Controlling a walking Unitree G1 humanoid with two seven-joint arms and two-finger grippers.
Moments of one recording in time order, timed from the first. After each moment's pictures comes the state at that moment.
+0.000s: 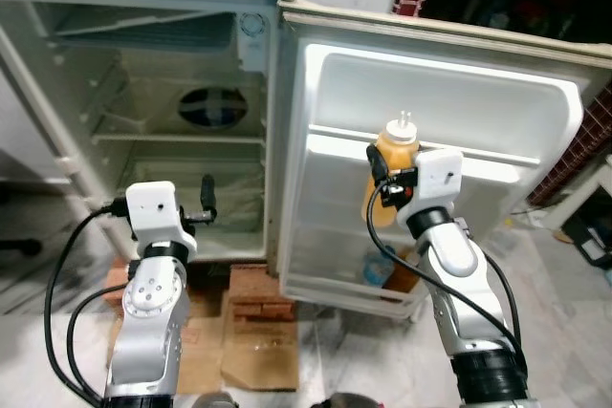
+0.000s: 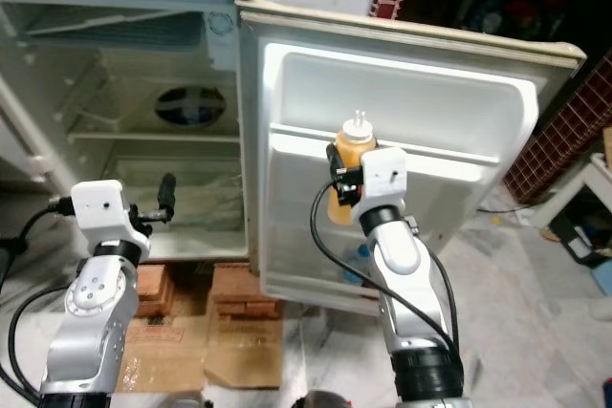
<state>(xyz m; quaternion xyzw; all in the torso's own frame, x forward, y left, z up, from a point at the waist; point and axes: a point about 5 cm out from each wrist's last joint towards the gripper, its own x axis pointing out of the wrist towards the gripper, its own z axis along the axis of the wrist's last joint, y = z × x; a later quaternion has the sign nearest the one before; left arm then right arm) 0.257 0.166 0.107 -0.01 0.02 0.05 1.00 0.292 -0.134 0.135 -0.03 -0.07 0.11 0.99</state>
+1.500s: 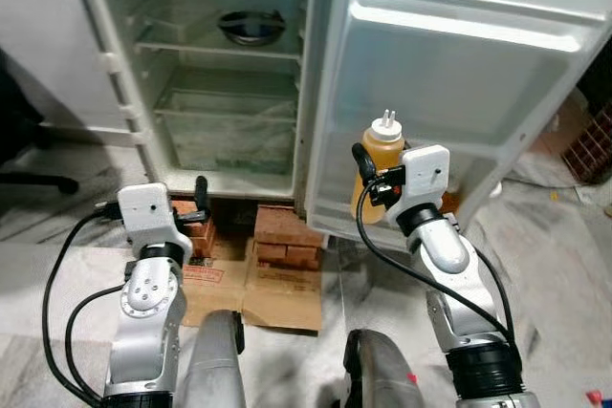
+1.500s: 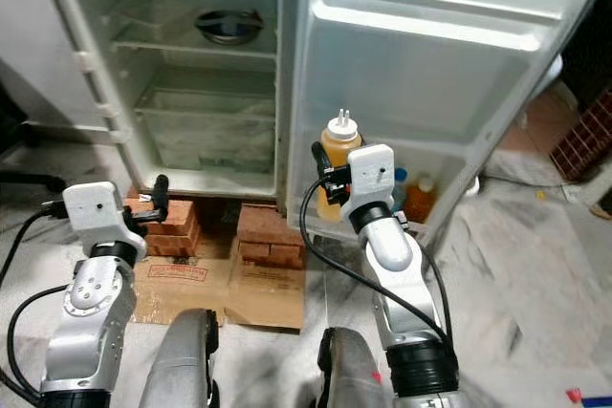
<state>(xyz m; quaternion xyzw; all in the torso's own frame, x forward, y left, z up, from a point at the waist) 0.261 0.171 0.107 -0.02 0.02 0.06 1.00 0.296 -0.126 0.138 -0.04 -0.07 0.13 0.99</state>
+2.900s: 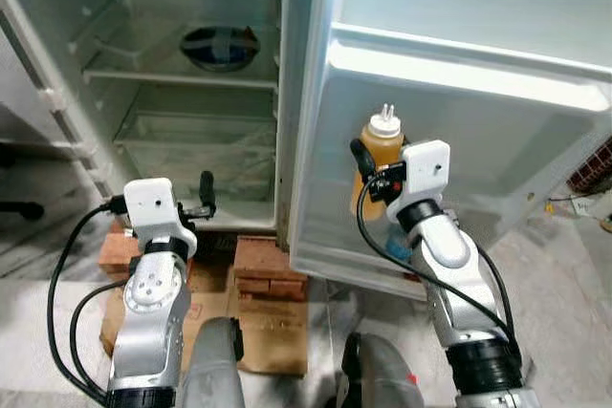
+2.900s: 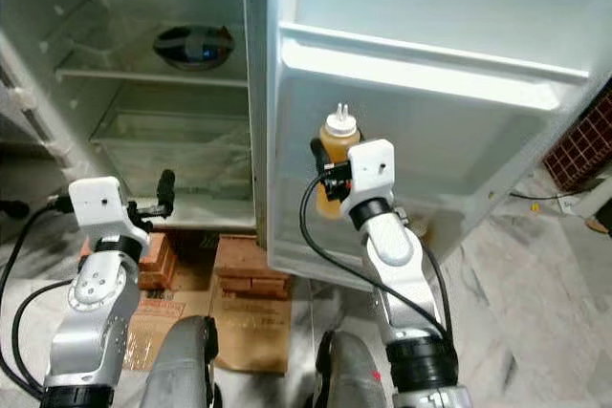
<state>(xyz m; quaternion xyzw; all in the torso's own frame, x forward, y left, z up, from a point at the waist) 0.263 0.169 0.109 -0.02 0.01 0.06 1.00 0.297 -0.120 0.142 -0.03 -0.08 0.15 0.98</state>
